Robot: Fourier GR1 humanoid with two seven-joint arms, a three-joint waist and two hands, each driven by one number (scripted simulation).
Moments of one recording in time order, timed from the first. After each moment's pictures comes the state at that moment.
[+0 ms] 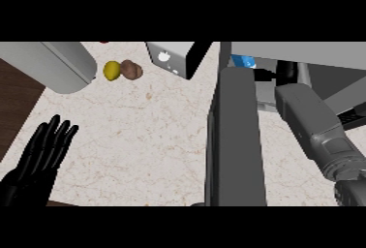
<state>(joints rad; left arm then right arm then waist) 0.21 0.03 0.08 -2.04 0.14 -0.37 -0.08 -1.10 -0.25 -0.31 -0.08 0.18 -0.49 -0.65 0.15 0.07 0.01</state>
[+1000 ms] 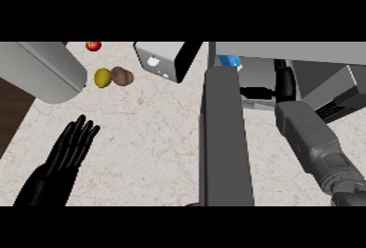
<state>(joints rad) 0.21 0.01 -0.02 -2.00 0.08 -0.33 -0.09 -0.99 -0.22 -0.35 -0.10 0.14 -0.30 -0.77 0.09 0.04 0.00</state>
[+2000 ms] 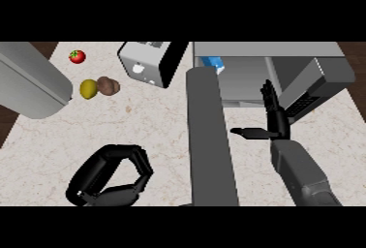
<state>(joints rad) 0.05 0.03 -0.16 -1.76 -0.05 -0.43 -0.12 -0.70 -0.13 -0.34 -0.22 0.10 -0.05 -0.97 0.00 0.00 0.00</state>
